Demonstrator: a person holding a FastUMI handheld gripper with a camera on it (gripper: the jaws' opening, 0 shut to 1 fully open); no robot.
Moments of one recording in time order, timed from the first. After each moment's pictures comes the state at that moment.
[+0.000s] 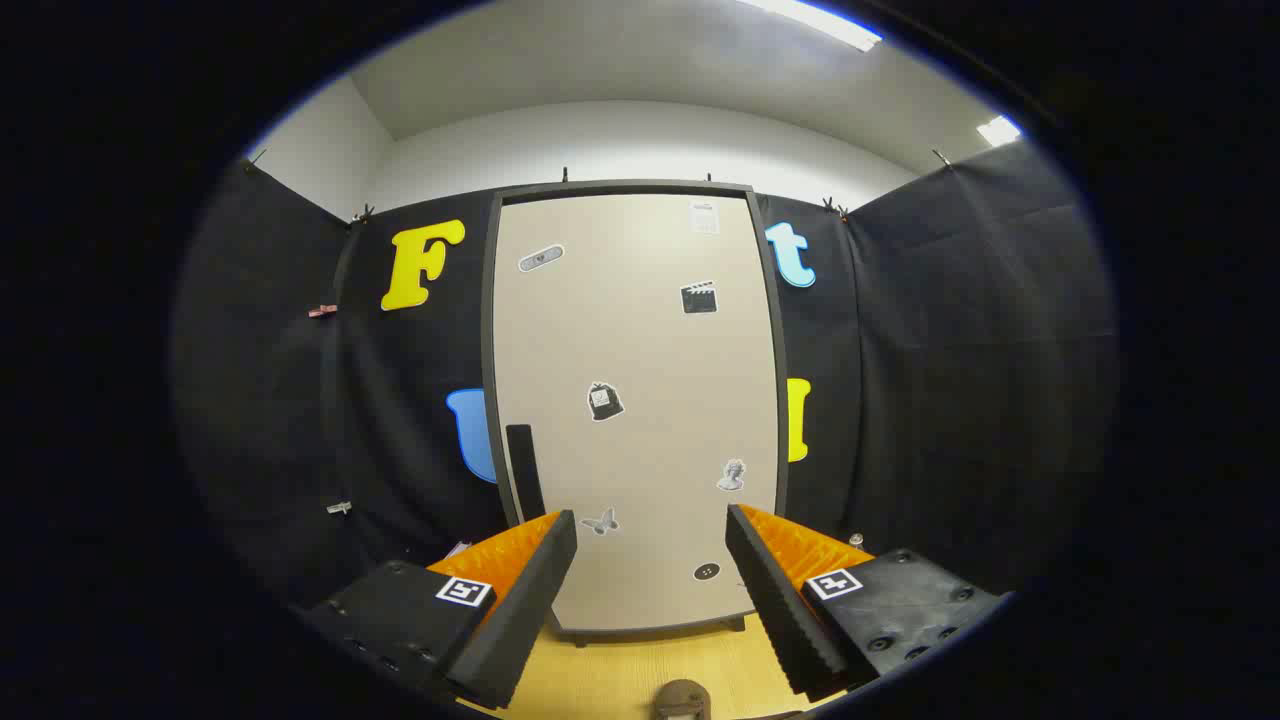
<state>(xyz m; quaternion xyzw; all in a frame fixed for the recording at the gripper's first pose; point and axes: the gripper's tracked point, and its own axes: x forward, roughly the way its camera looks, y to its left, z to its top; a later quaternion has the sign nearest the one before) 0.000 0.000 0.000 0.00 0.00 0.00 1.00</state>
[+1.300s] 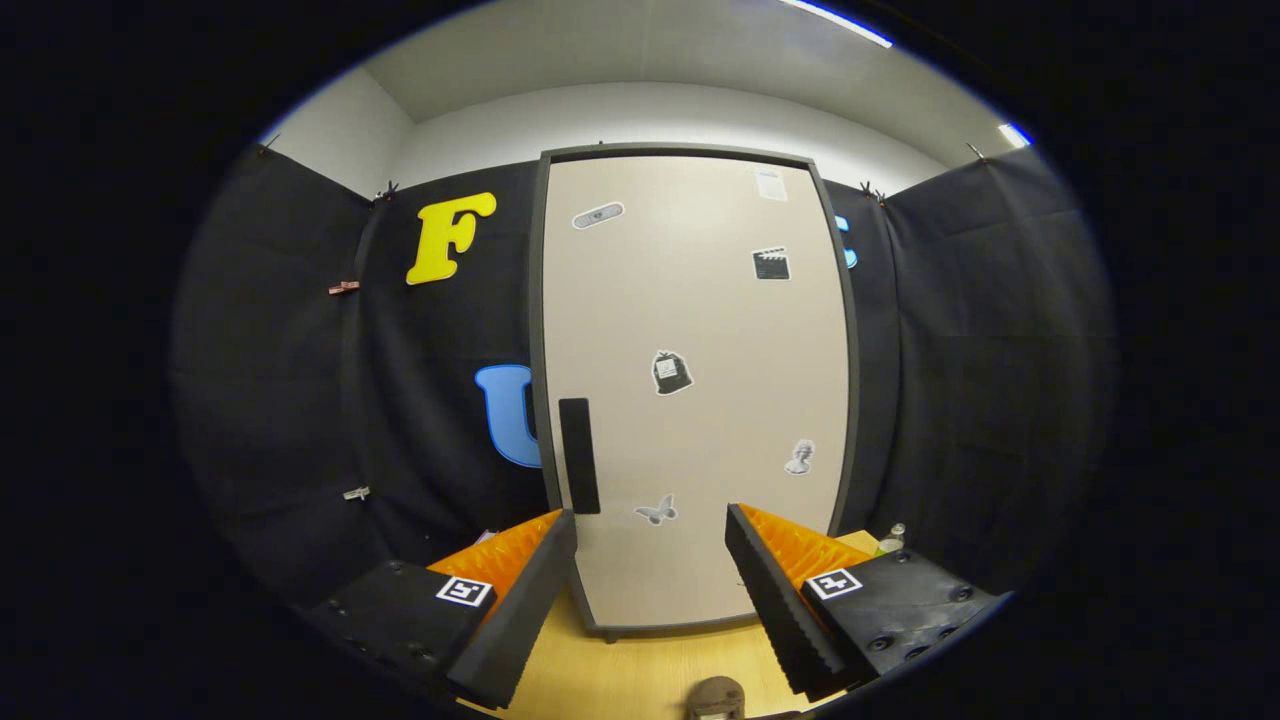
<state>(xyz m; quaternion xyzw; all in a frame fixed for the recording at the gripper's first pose) 0.045 0.076 -0.034 0.00 0.03 0.04 1.00</state>
